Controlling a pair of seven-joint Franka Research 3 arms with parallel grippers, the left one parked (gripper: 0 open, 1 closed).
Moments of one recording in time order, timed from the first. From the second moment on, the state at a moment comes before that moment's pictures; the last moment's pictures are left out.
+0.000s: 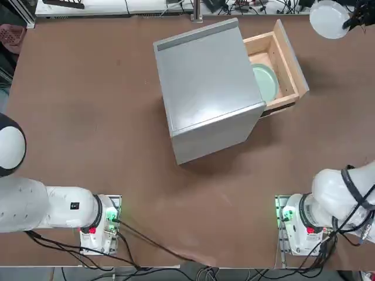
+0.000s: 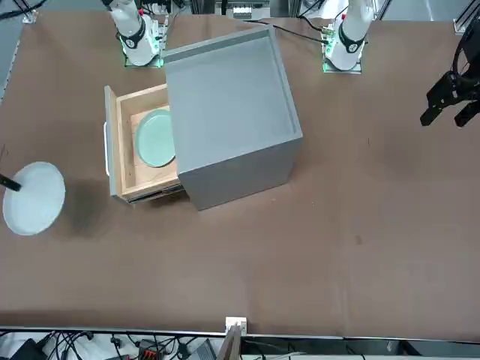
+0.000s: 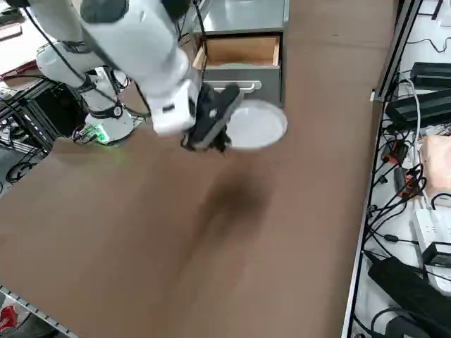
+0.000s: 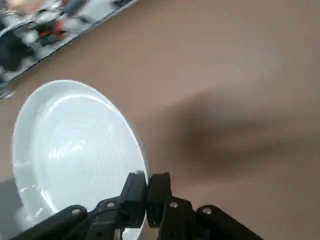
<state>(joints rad) -0.57 0.32 0.15 -1.51 0.37 1.78 -0.18</state>
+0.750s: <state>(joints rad) -0.53 0.14 0.36 -1.60 0.40 1.62 -0.21</state>
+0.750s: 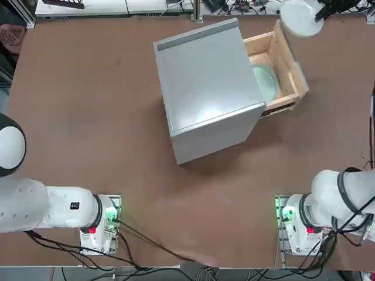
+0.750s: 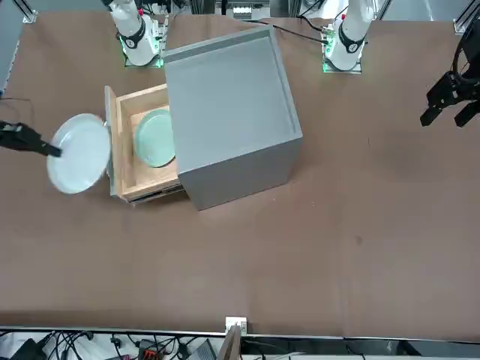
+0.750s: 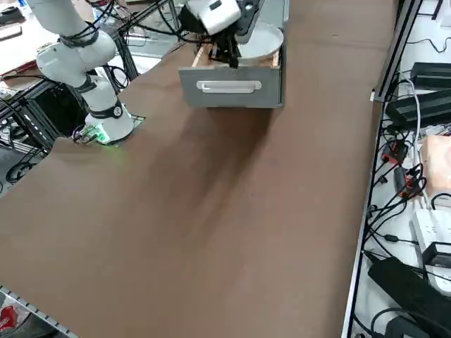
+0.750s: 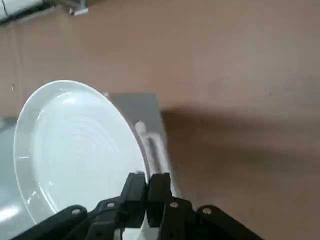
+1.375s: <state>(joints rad) -0.34 0.12 0.37 -1.68 0.22 1.64 -0.20</state>
